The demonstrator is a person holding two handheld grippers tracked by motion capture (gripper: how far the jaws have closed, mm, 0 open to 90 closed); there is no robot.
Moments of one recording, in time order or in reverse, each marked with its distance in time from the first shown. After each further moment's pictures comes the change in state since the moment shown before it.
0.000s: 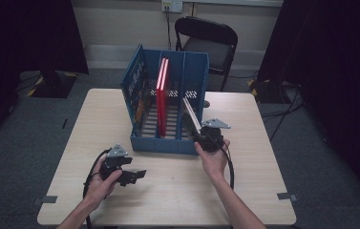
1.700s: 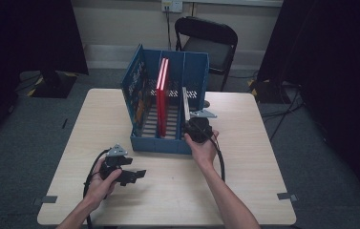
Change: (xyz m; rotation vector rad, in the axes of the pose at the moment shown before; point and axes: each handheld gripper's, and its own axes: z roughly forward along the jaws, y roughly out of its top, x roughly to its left) left arm 0.004 -0.001 0.002 0.006 -0.012 -0.028; right arm 0.016 0.025 0.040 0.033 -0.006 -0.005
